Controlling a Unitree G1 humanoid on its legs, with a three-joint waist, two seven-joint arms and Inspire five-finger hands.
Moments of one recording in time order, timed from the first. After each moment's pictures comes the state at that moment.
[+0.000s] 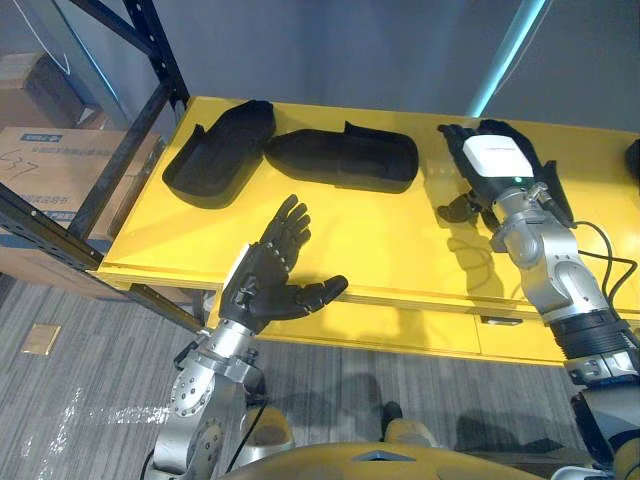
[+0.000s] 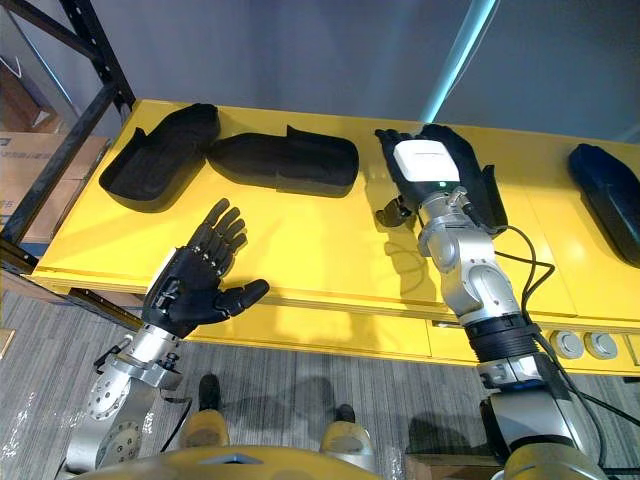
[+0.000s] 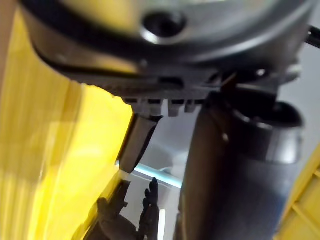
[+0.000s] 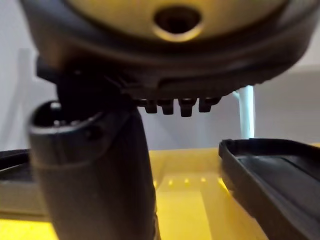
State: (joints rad) left arm 0.32 0.21 -0.18 -0.27 -0.50 -0.22 -0.28; right arm -0.49 -0.65 0.16 0.18 -0.80 0.14 0.10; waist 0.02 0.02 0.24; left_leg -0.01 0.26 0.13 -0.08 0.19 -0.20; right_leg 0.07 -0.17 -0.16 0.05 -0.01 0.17
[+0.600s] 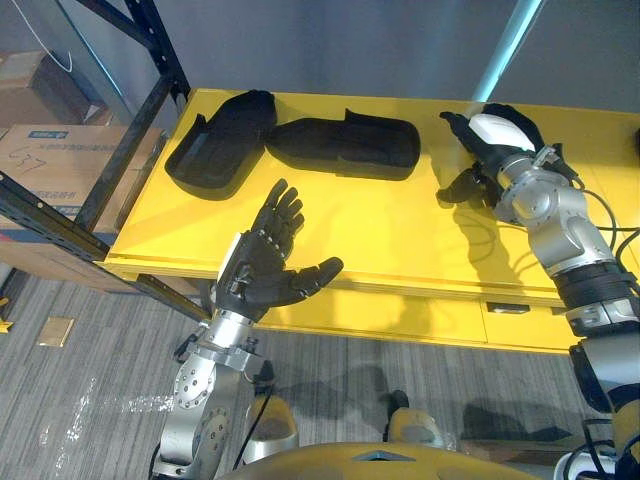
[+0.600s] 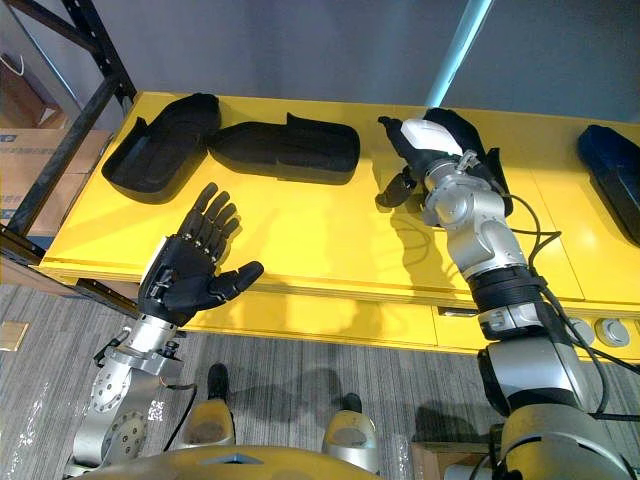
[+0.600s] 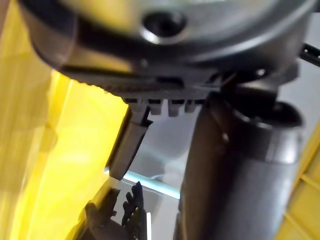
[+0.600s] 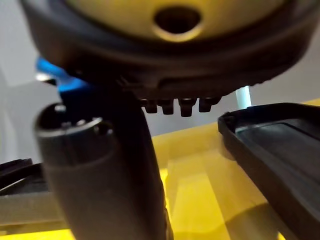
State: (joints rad) left arm 0.28 0.17 -0.14 -0.29 -0.50 -0.22 -0.27; right arm -0.73 -0.74 0.25 0.44 -0.57 0.03 0.22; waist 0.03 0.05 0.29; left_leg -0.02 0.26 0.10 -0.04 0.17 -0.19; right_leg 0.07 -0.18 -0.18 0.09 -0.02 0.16
